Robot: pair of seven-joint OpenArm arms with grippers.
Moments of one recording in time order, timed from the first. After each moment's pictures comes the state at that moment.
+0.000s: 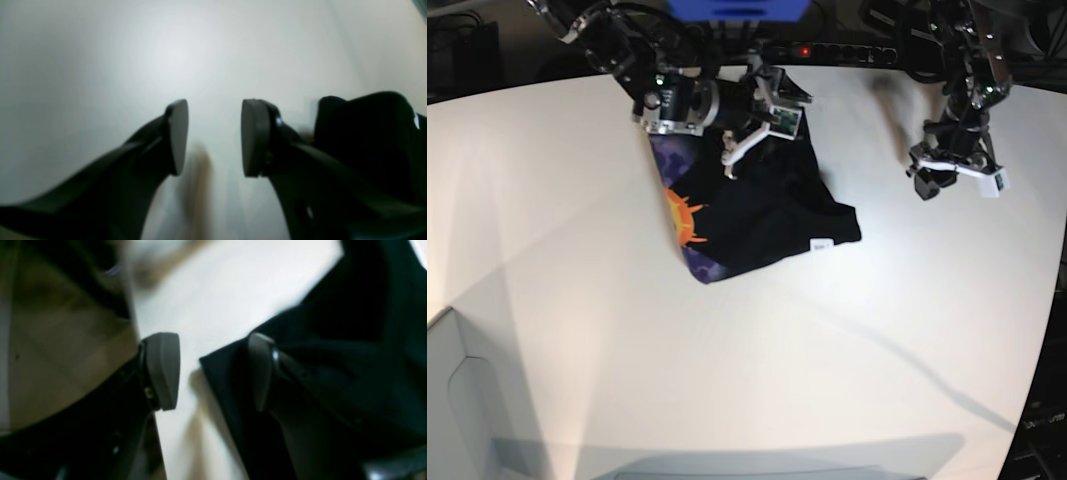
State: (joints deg) left arm 25.1 -12.1 -24.9 106.6 -42.9 1.7 40.3; right arm -9.4 12.5 -38.8 110.1 8.4 38.8 -44.2
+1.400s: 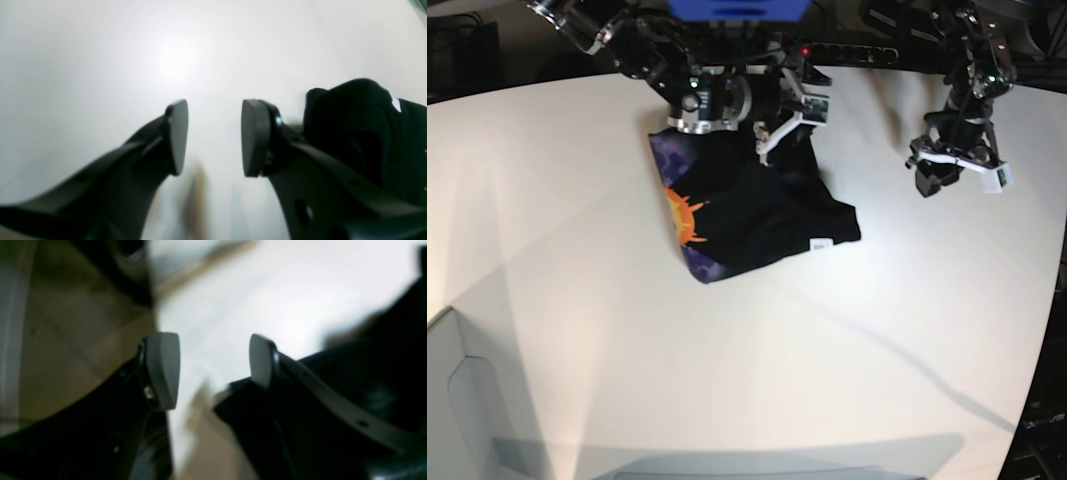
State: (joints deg) left arm 28.5 -12.6 -25.0 111.8 -42.9 1.4 40.3; right arm -5.5 8.8 -46.2 101.9 8.6 38.8 -44.3
